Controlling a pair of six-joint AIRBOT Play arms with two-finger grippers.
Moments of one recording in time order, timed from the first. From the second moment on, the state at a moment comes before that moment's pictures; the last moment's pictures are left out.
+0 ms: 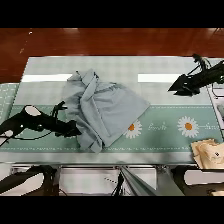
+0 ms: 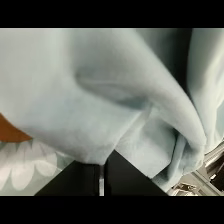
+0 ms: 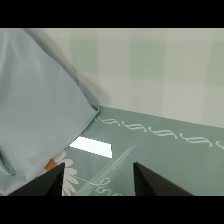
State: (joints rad) left arm 0.02 -1.26 0.50 0.83 -1.11 -1.23; right arm -0.27 -1.56 1.36 -0.99 1.48 1.32
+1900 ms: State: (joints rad) left arm 0.04 -0.66 1.97 1.08 -1.32 -1.29; right arm -0.02 -0.71 1.90 -1.45 1.10 1.58
